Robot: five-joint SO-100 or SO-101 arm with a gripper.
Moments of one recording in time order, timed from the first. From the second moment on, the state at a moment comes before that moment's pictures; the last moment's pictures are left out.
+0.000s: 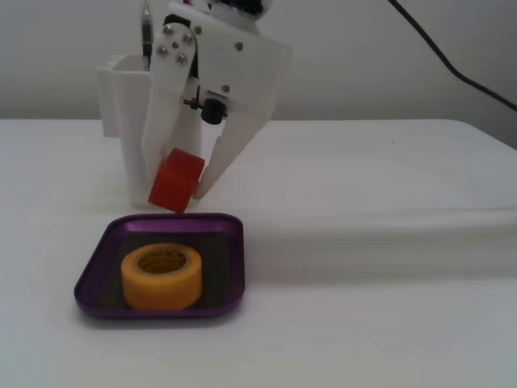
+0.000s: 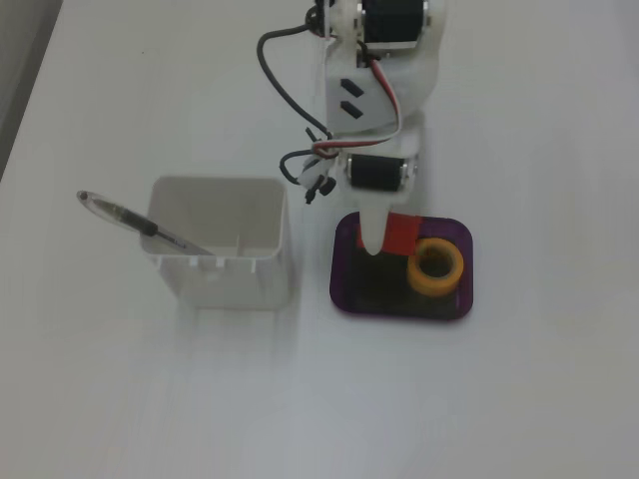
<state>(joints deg) 2.0 74.8 72.4 59.7 3.5</state>
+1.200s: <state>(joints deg) 4.0 74.8 77.4 59.7 1.9</state>
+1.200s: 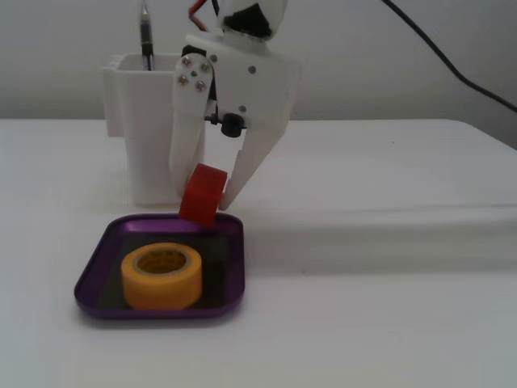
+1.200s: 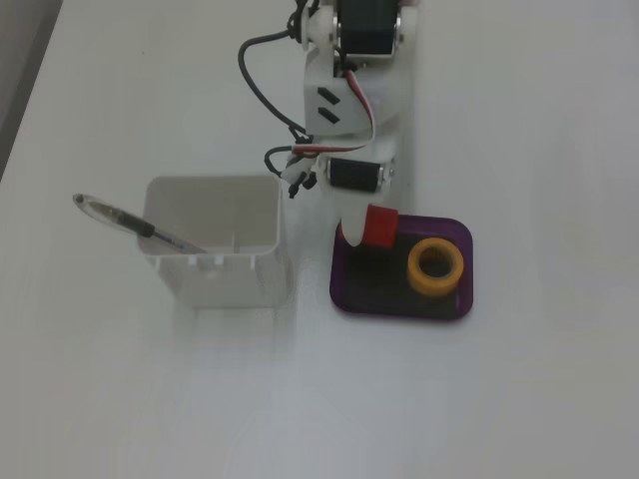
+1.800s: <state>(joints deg) 1.6 79.8 70.9 67.2 5.7</state>
